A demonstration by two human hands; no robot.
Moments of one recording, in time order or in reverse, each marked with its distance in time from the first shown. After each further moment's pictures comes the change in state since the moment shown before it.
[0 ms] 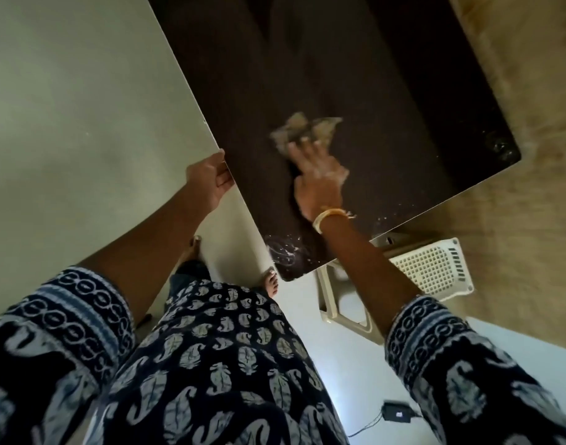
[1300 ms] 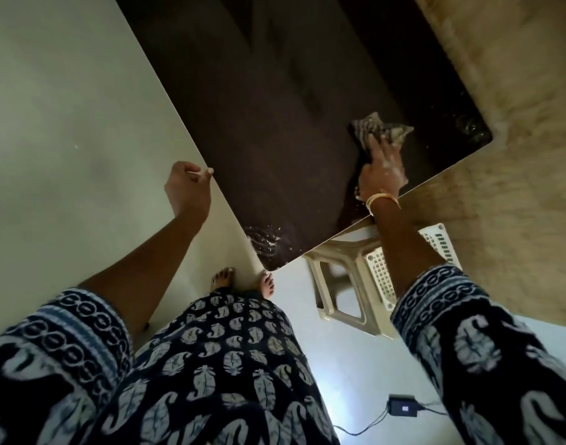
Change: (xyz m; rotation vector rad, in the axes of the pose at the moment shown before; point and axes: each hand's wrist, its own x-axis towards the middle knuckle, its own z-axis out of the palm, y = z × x) left_hand -0.024 -0.042 -0.007 0.799 0.422 0.615; right_hand -0.014 0.142 -0.036 0.024 0.072 0.484
